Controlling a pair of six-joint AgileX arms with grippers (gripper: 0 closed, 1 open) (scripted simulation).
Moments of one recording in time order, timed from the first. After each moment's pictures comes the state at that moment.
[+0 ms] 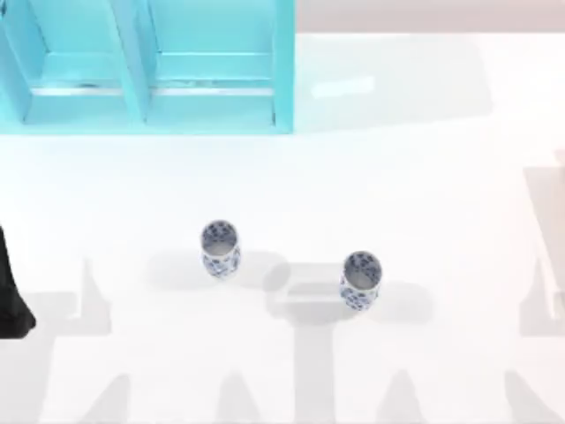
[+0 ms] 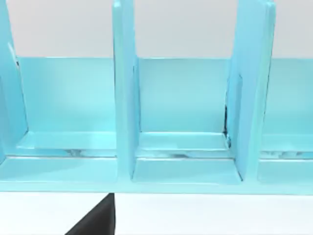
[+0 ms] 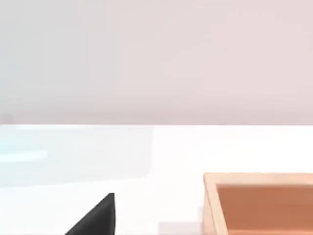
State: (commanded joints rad) left arm 0.00 0.00 0.00 0.00 0.00 0.00; right arm 0.00 0.00 0.00 0.00 0.00 0.00
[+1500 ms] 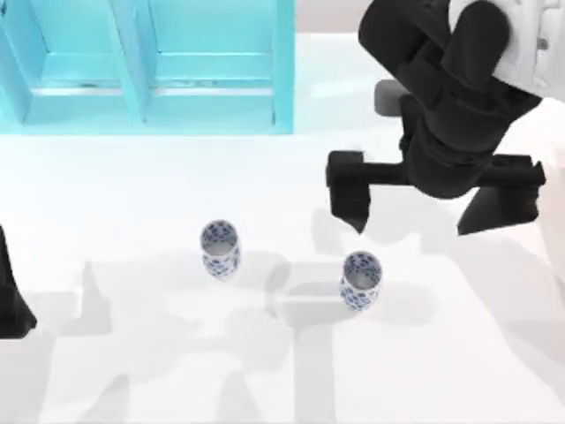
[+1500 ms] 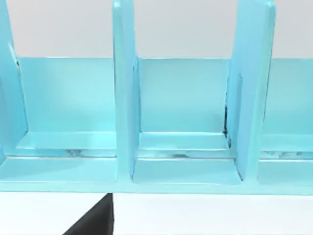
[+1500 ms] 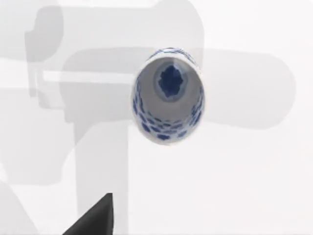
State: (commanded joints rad) left arm 0.00 0.00 0.00 0.00 0.00 0.00; right arm 0.63 1.81 1.56 -1.20 0.01 0.63
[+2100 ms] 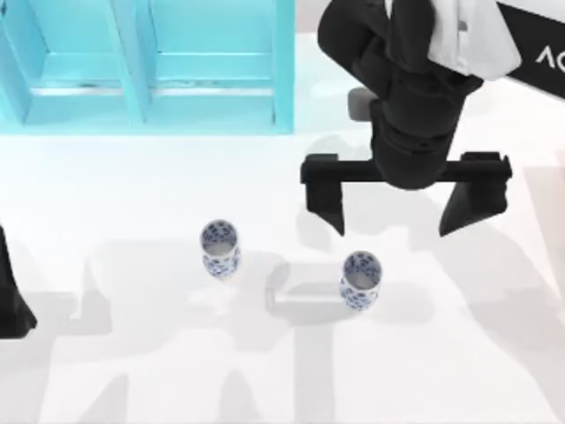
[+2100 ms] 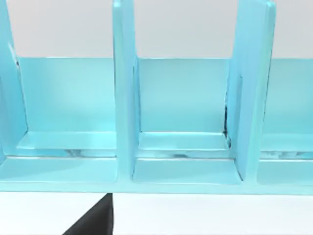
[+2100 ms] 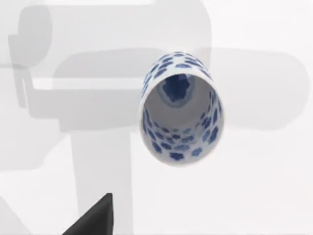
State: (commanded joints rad) left arm 0.00 0.00 0.00 0.00 0.00 0.00; right arm 0.63 2.00 1.75 -1.32 0.00 0.65
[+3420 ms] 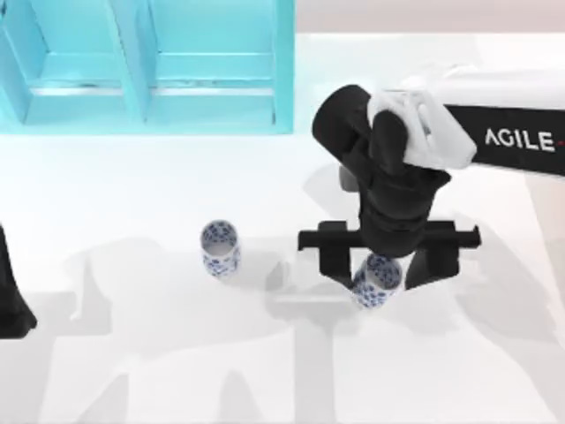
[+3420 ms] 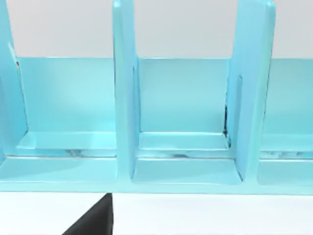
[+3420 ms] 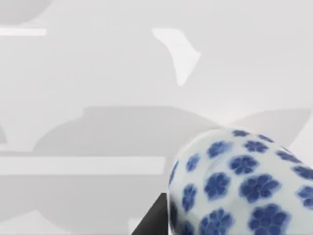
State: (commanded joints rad) left arm 0.00 0.00 0.00 0.00 0.00 0.00; right arm 0.64 2.08 1.46 -0.96 0.00 0.66
